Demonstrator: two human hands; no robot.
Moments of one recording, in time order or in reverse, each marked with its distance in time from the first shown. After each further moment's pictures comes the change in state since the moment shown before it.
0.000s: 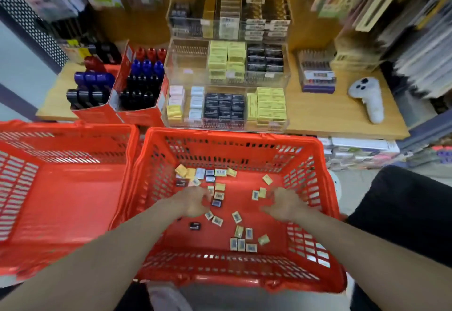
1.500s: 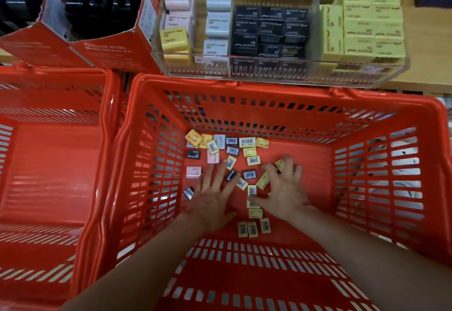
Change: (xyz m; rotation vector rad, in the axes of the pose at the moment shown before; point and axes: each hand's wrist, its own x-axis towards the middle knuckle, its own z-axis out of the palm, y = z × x) left_hand 0.076 -0.072 0.130 0.215 0.164 0.057; right_hand 0.110 -0.021 0.134 -0.050 0.183 -0.095
